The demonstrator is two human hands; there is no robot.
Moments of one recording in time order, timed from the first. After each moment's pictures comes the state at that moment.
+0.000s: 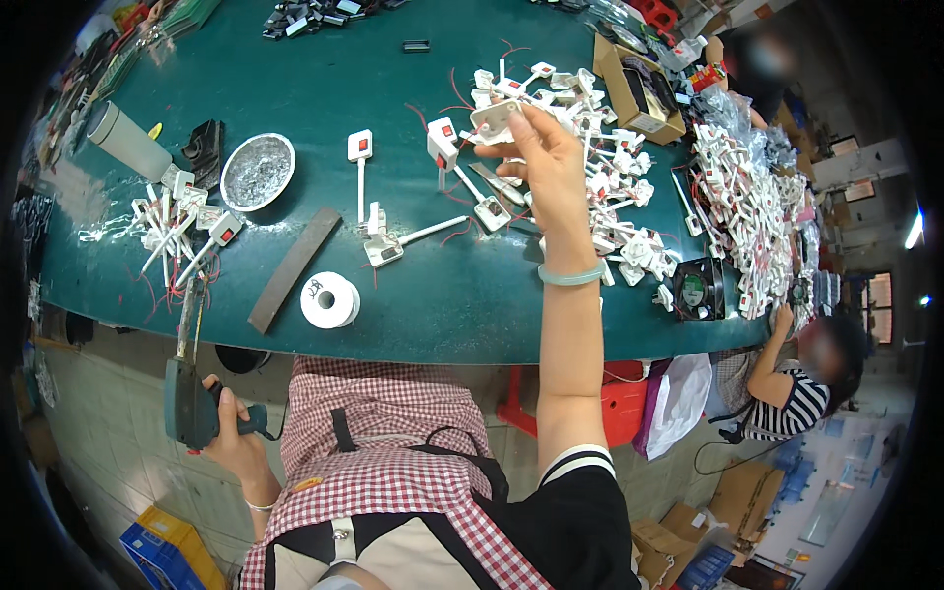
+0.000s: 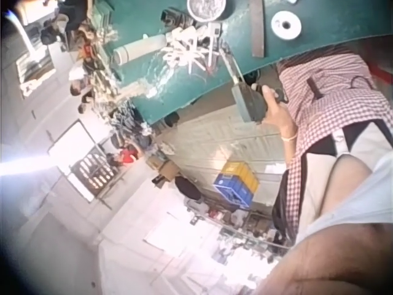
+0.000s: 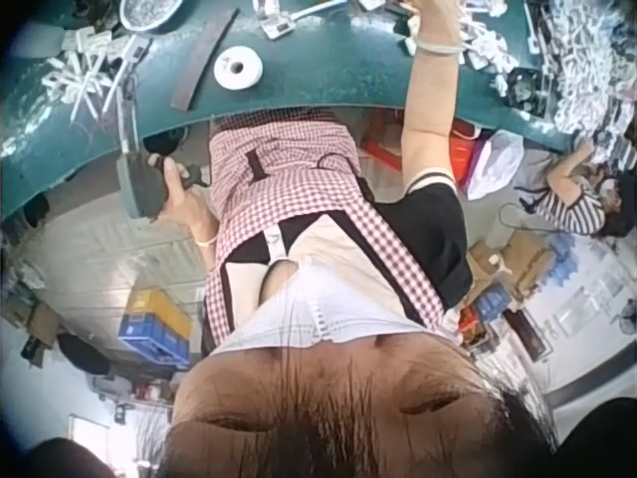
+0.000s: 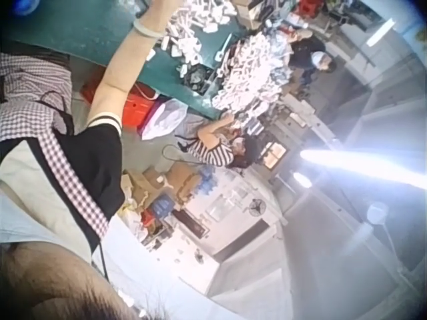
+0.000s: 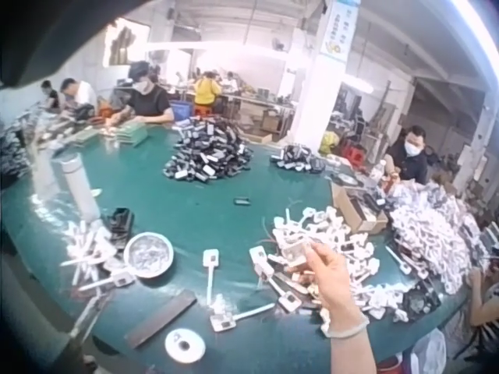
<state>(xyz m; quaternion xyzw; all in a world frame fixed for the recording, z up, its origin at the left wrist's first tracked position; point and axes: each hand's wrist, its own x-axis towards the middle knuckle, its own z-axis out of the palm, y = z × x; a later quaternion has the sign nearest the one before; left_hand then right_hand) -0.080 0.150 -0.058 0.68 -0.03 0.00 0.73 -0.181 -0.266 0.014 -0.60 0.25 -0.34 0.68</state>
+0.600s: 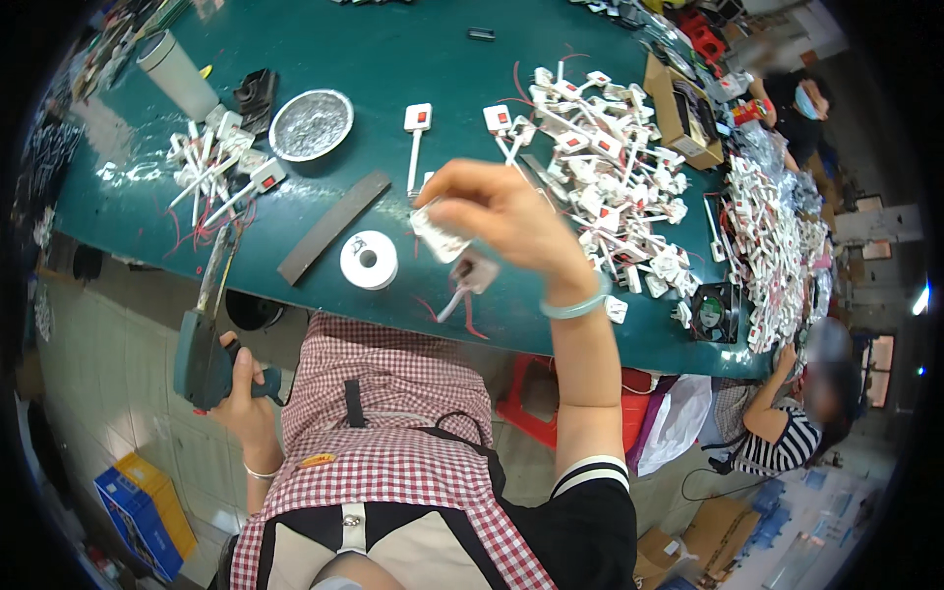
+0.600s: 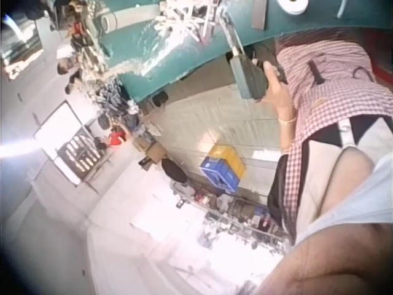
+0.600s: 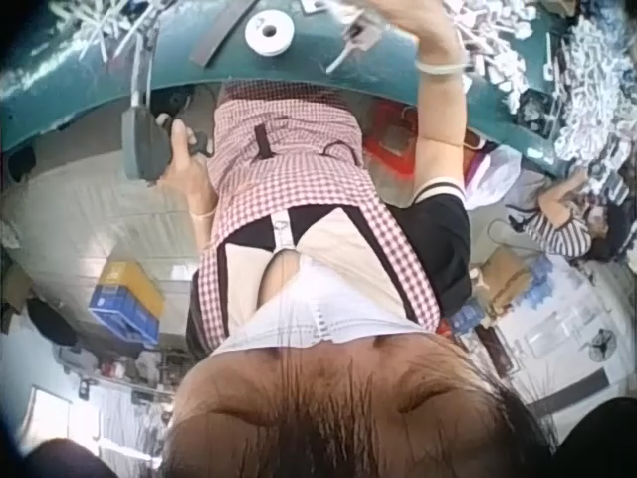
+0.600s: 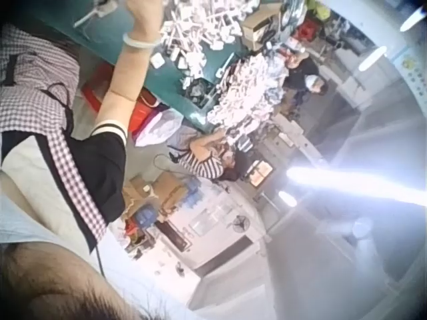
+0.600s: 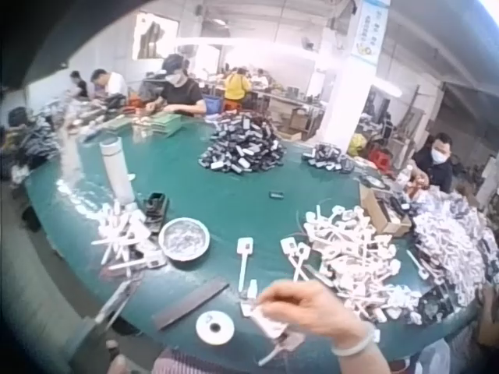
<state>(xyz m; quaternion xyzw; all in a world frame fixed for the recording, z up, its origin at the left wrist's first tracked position) -0.089 0.159 -0.052 0.66 -0.01 -0.01 0.75 -0.155 -0.178 0.032 -0.79 0.09 -0.06 0.60</state>
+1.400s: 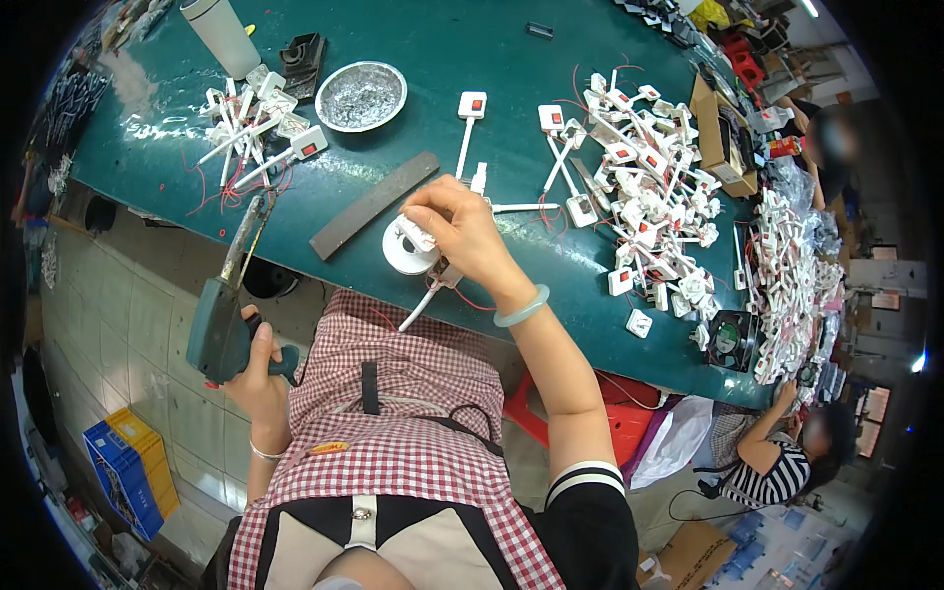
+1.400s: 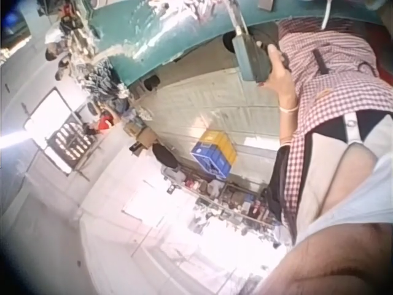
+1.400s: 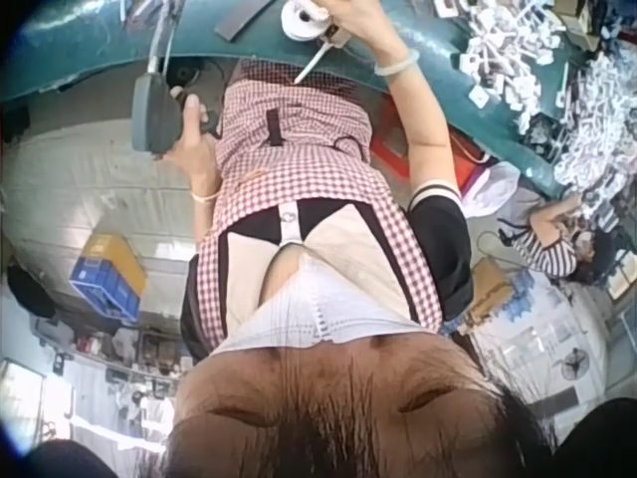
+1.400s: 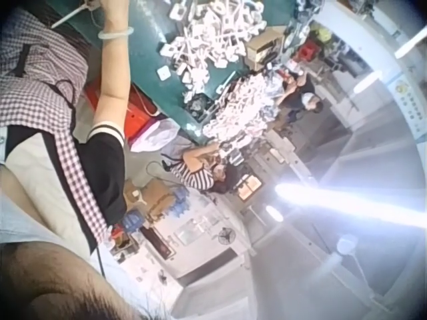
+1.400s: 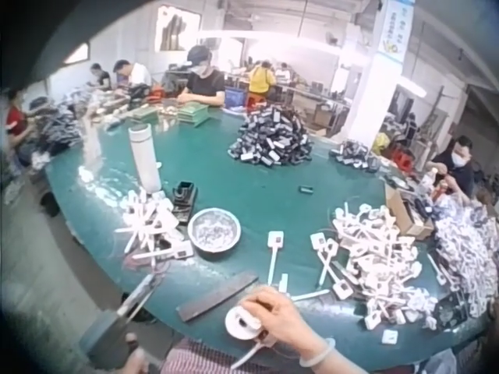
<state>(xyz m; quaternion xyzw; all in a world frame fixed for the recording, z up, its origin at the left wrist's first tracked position) -0.085 0.167 -0.053 0.67 0.02 -0.03 0.74 -0.110 -0.122 -0.072 -0.79 0.12 -0.13 0.59</state>
